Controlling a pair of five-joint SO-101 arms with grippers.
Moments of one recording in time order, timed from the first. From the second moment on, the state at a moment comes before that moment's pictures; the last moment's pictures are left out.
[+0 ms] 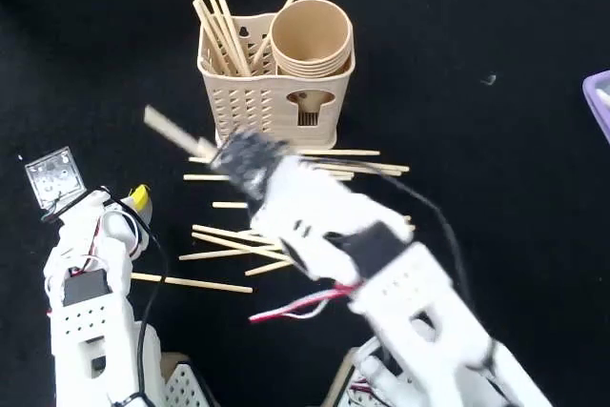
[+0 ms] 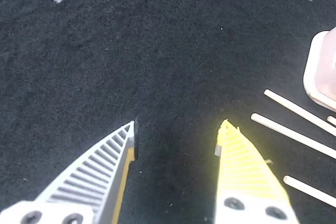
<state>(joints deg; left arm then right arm) -23.9 -67.6 85.7 30.1 7.3 -35.3 -50.6 47.2 51.5 19.9</state>
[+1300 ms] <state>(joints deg) -23.9 -67.6 85.7 30.1 7.3 -26.5 -15.9 36.4 -19.5 5.0</state>
